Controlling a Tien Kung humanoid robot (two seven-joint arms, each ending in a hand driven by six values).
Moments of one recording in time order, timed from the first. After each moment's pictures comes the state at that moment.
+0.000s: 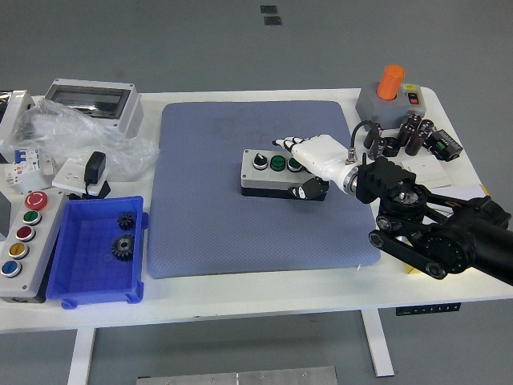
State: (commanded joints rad) left arm 0.08 0.12 -1.14 -0.18 0.59 0.07 0.08; right arm 0.85 -0.33 0.30 1.04 -1.87 -0.15 -0.12
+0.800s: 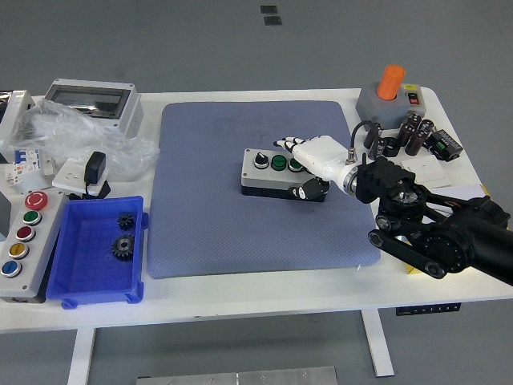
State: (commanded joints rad) left arm 0.08 0.12 -1.14 -0.18 0.60 0.07 0.09; right arm 0.85 -0.32 0.31 1.03 -1.87 -0.14 -0.13
